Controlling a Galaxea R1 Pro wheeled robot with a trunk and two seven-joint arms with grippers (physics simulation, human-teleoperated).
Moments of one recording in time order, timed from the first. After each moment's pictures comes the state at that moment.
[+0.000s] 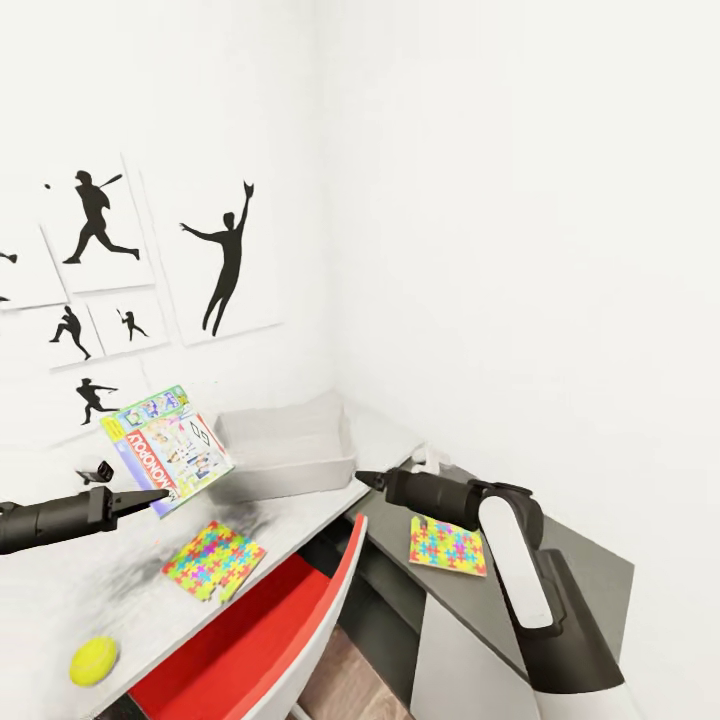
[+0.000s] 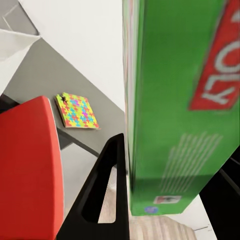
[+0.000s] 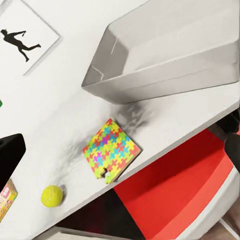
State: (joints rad) left arm -0.56 0.54 0.25 -1.00 0.17 0.98 -1.57; right arm -0.48 0.11 0.12 -1.58 -0.67 1.04 0.02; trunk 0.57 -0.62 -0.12
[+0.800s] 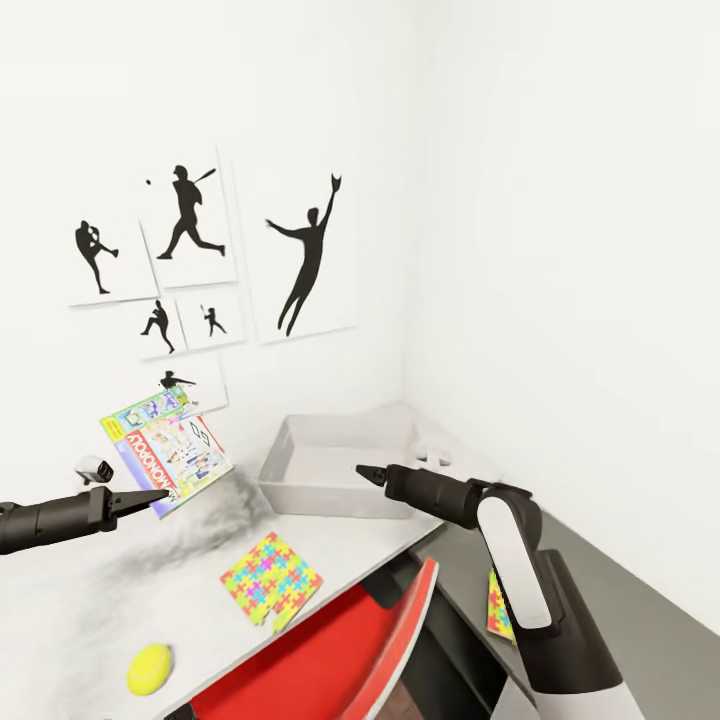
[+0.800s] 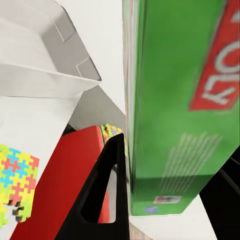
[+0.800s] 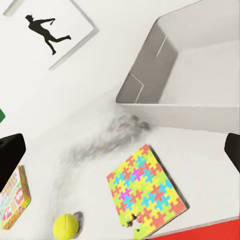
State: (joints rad) left arm -0.56 0.54 0.25 -1.00 0.17 0.98 -1.57; right arm -0.48 0.11 0.13 -1.58 -0.67 0.99 0.02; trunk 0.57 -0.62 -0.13
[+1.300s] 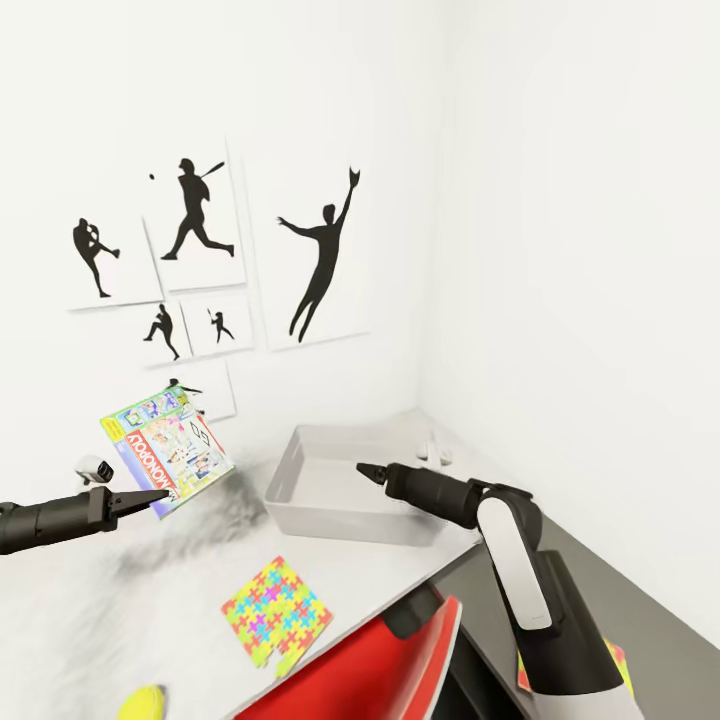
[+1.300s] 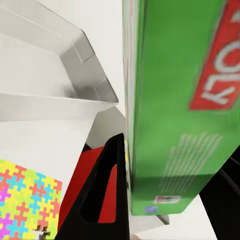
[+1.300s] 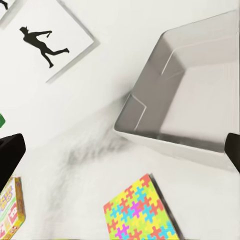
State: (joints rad) left arm -0.56 0.54 0.25 -1.00 0.17 0.98 -1.57; right arm -0.48 0.11 0.13 -1.58 -0.67 0.97 0.02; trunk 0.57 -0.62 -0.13
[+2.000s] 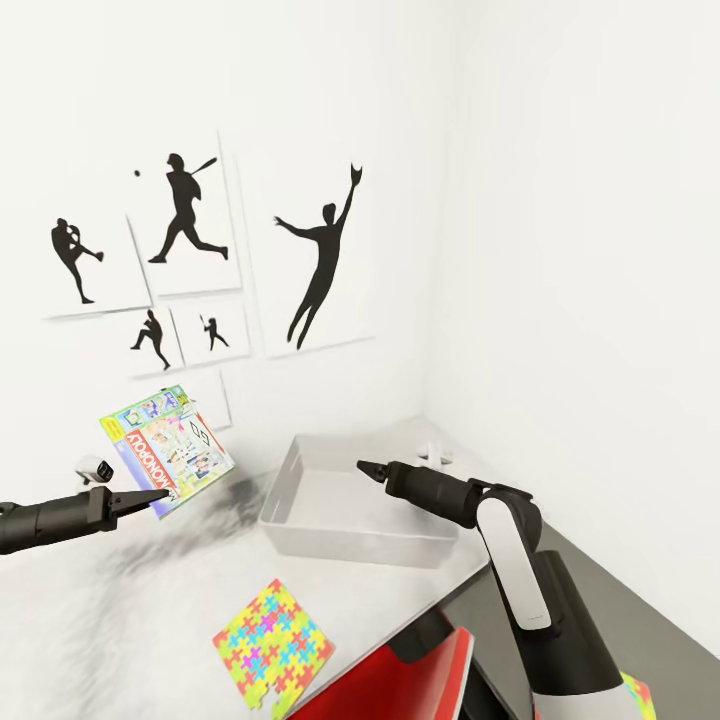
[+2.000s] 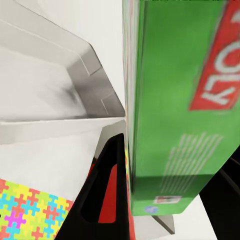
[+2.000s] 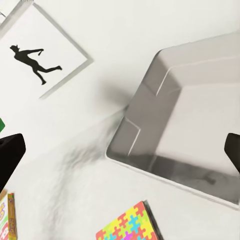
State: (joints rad) left arm -0.56 0.54 0.25 -1.00 0.17 0.98 -1.57; right arm -0.48 0.11 0.13 -1.57 -0.67 0.95 0.02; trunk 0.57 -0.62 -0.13
